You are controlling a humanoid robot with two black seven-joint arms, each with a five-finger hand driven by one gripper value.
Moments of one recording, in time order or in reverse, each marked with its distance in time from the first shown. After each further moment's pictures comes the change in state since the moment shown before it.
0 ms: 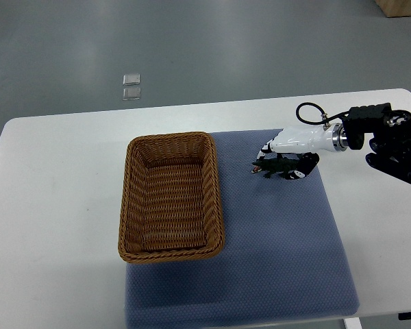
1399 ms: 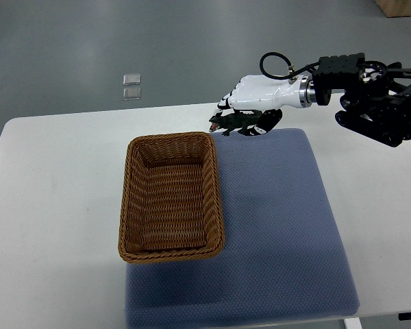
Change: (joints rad) left arm 0.000 0.000 0.000 0.000 0.000 0.000 0.000; right arm 0.214 0.082 0.004 0.065 0.002 -0.082 0.000
